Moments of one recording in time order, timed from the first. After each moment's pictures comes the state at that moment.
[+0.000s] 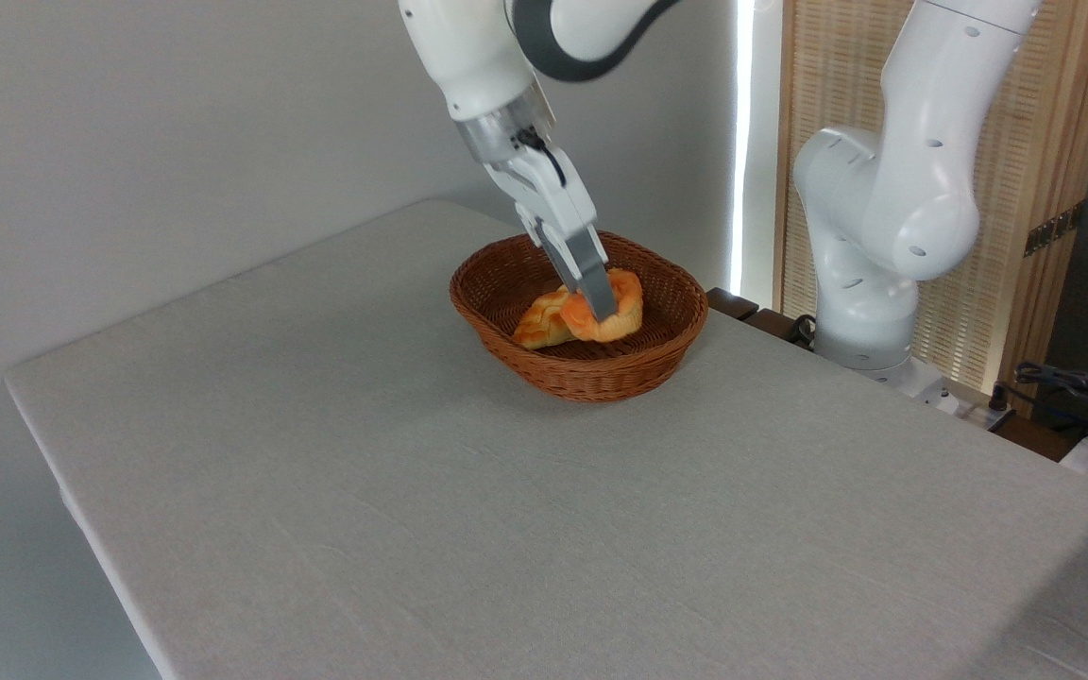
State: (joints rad) arm -0.45 -0.41 -0.03 -2.33 0.01 1.62 0.58
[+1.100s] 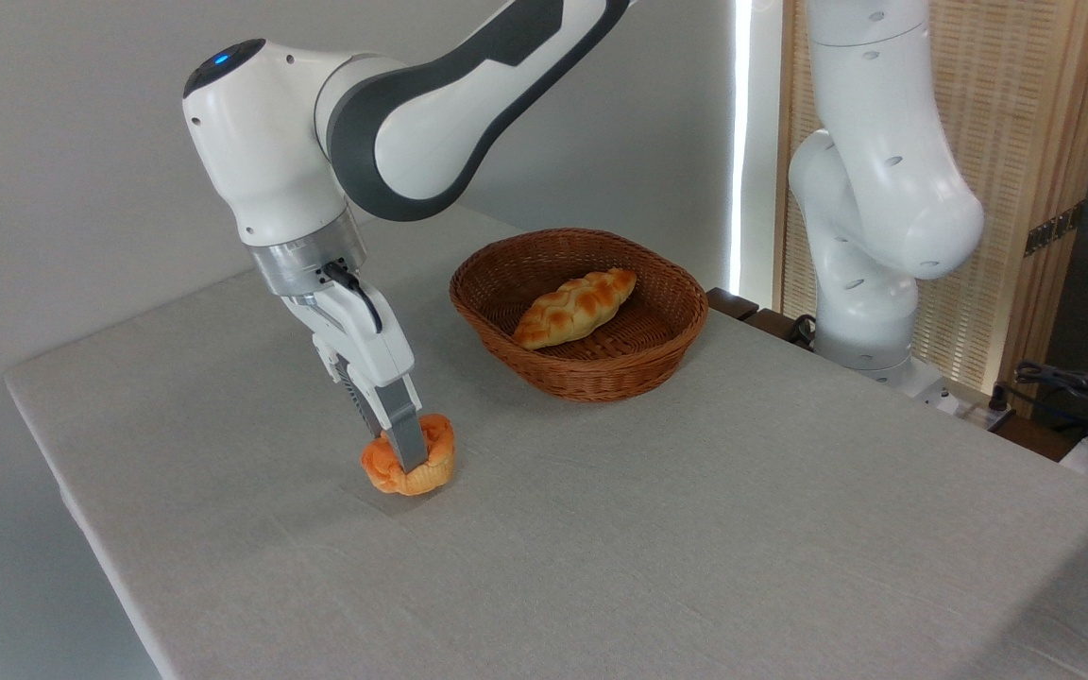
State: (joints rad) arm -0.38 0.18 0.13 -1.80 0.01 1.87 0.58
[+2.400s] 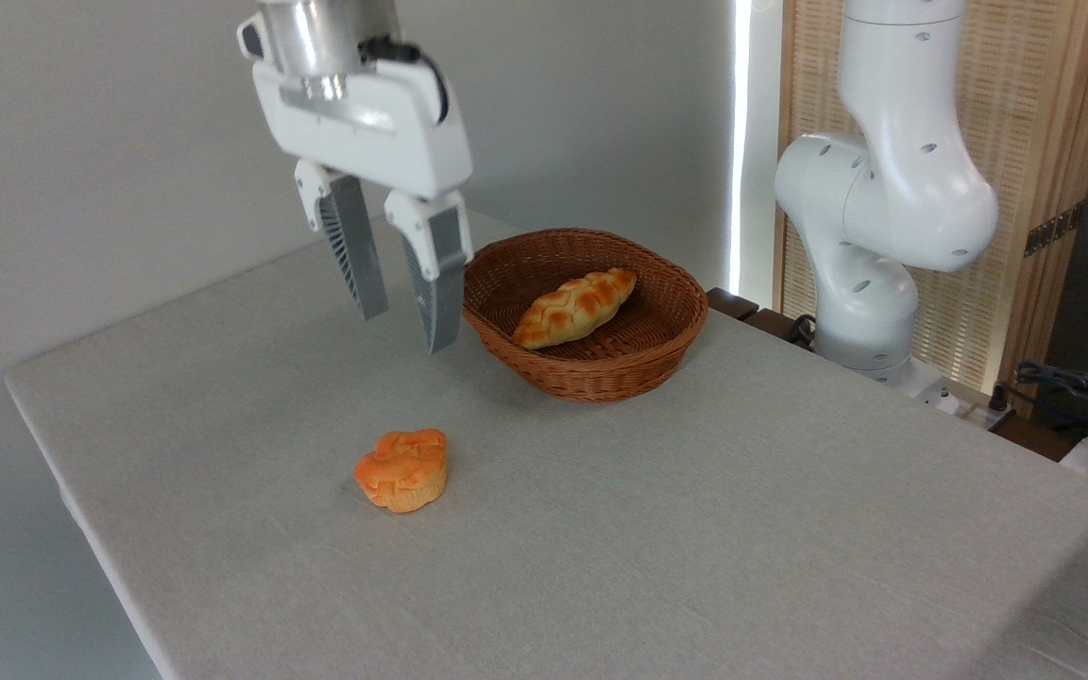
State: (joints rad) arm -0.09 -0.04 -0.03 -1.65 0.01 1.65 0.56
